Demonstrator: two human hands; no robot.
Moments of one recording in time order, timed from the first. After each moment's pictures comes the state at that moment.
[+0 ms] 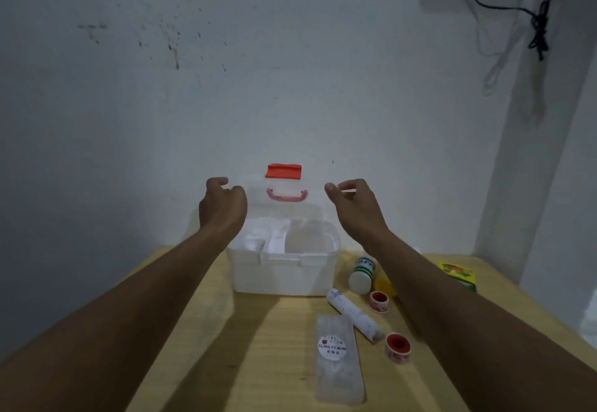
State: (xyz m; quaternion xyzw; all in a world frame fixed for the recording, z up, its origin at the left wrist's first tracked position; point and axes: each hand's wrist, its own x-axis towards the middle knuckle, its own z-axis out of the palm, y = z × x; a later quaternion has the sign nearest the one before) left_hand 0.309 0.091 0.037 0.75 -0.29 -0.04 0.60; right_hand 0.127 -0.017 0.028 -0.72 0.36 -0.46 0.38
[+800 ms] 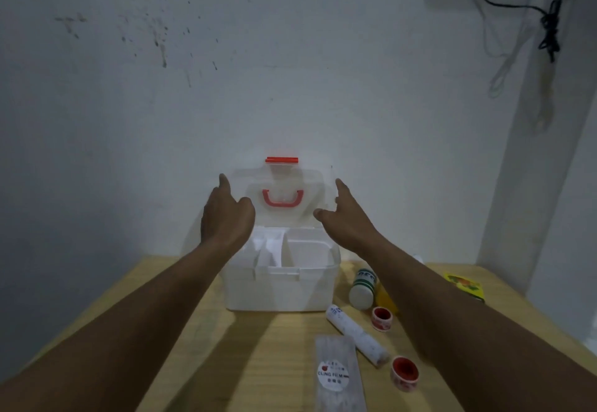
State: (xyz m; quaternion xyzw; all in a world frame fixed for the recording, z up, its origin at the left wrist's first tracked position) left_hand 0.318 0.063 0.026 0.78 -0.36 0.00 0.52; right_hand 0.149 -0.037 0.028 -0.79 0.35 -0.38 0.34
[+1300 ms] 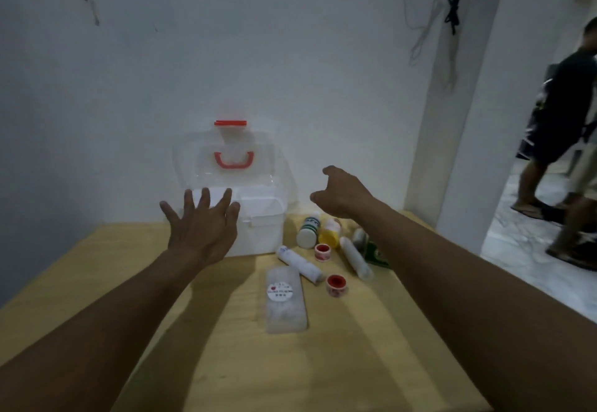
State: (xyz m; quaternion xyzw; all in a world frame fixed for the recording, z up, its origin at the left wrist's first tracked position) left_hand 0.273 0.101 -0.043 0.82 -0.53 0.14 0.15; right_hand 0.053 0.000 0.029 -0.81 0.51 -0.22 0.17
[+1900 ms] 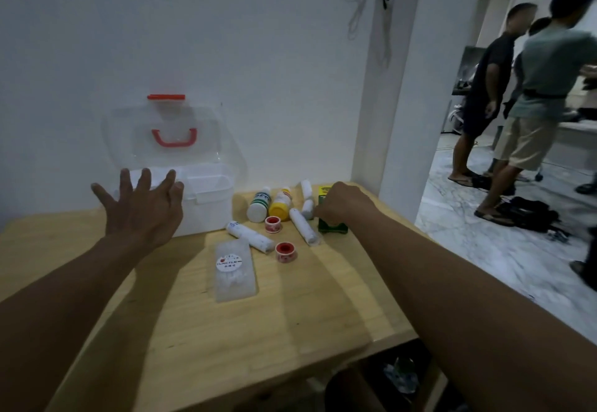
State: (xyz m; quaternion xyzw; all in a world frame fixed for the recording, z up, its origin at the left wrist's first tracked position) left_hand 0.276 0.097 -0.053 0.81 -0.53 0.19 0.15; right_hand -0.031 0.014 -0.017 -0.71 0.68 -0.11 0.13
